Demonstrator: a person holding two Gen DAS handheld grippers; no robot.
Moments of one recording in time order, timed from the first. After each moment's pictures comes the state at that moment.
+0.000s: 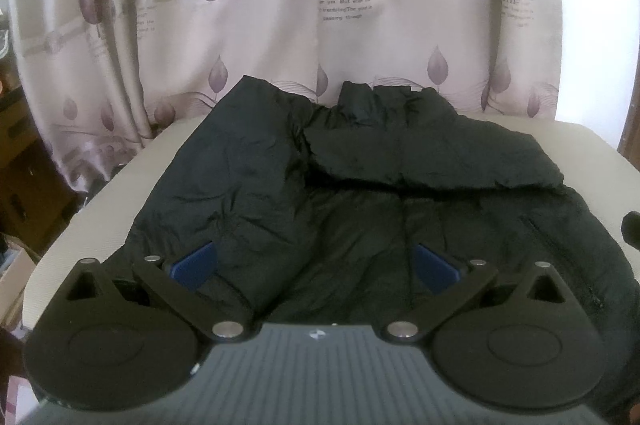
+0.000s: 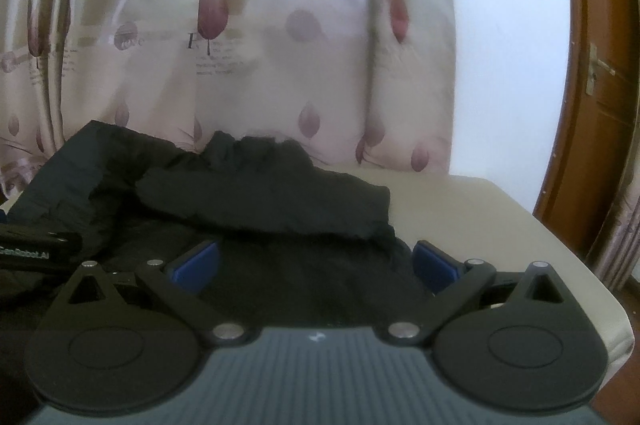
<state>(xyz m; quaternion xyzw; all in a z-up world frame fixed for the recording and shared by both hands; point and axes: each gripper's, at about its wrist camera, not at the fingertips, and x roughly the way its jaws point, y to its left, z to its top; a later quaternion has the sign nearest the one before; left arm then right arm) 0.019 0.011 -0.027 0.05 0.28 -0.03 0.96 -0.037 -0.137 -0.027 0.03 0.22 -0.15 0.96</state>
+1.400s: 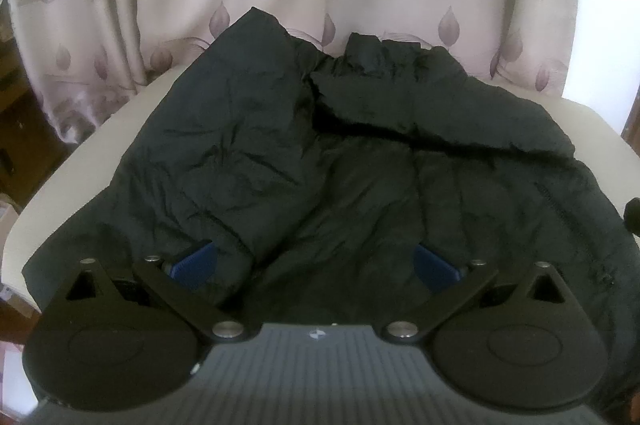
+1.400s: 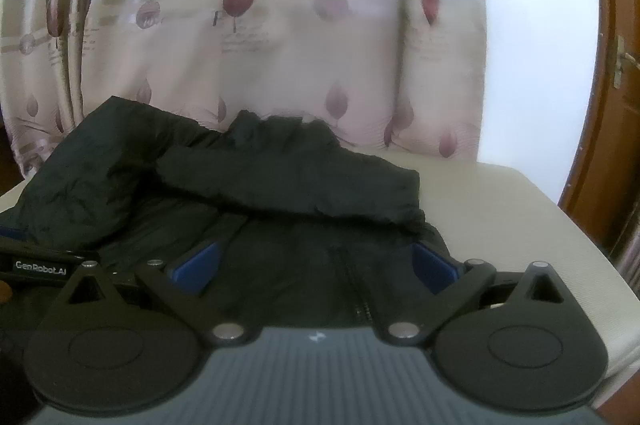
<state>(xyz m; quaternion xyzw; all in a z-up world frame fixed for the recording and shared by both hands) 0.031 0.029 -0.058 0.03 0.34 -0.04 0.94 -0.024 -0.128 -0.042 0.03 0.24 -0.10 0.96</state>
